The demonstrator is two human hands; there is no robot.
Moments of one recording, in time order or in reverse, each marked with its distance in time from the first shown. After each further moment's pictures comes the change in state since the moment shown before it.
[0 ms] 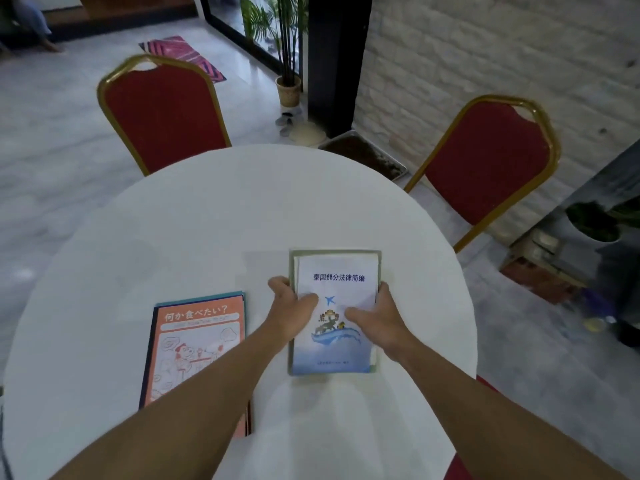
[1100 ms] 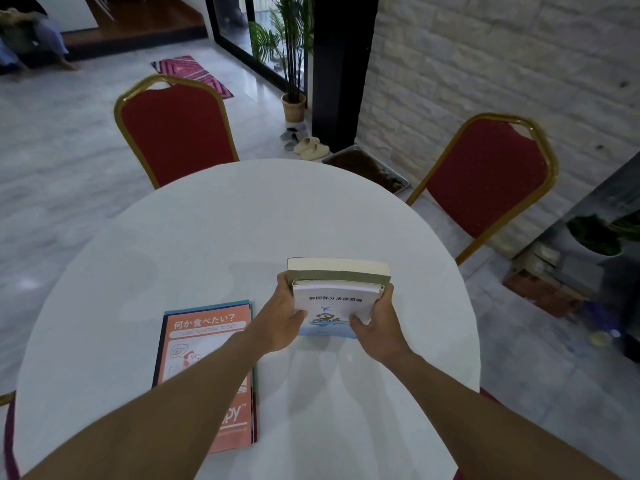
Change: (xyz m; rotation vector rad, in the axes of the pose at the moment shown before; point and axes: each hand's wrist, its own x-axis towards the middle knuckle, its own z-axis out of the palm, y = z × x) left_hand 0.009 -0.009 -0.041 0.455 -0.189 0.495; right_hand -0.005 -0.001 0.008 -0.206 0.082 -0.360
